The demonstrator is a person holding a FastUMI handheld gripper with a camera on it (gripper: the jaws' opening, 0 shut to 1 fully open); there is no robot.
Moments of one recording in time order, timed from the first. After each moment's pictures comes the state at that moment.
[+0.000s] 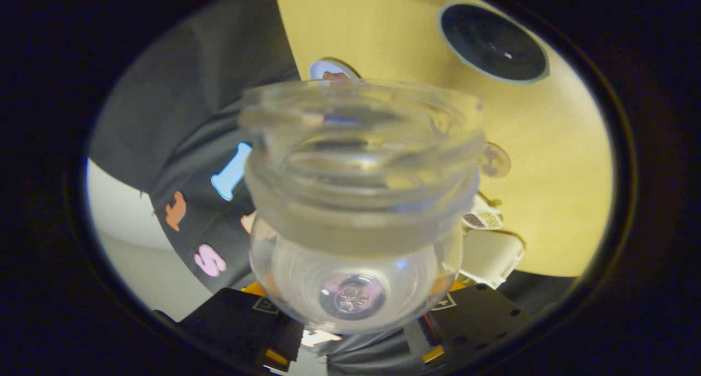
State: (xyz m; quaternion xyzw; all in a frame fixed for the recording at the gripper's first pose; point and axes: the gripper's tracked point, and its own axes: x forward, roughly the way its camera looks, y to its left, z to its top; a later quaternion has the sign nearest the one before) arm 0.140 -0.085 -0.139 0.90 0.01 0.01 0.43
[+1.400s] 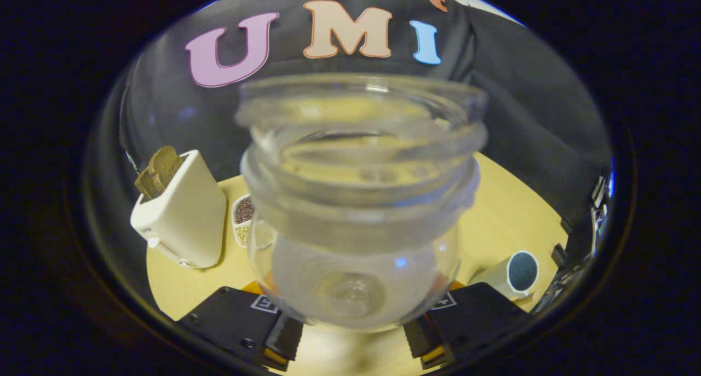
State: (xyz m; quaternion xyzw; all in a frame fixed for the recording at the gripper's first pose) arm 0.180 0.008 -0.273 0.07 0.21 -0.19 0.96
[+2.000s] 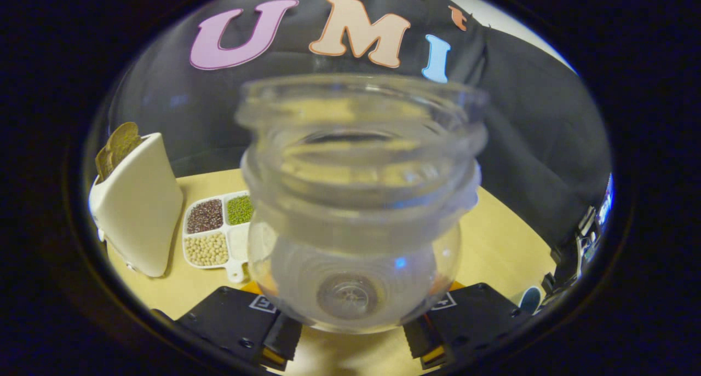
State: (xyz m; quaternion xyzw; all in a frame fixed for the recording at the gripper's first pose) arm 0.253 -0.028 -0.292 0.00 0.18 -0.23 0.96
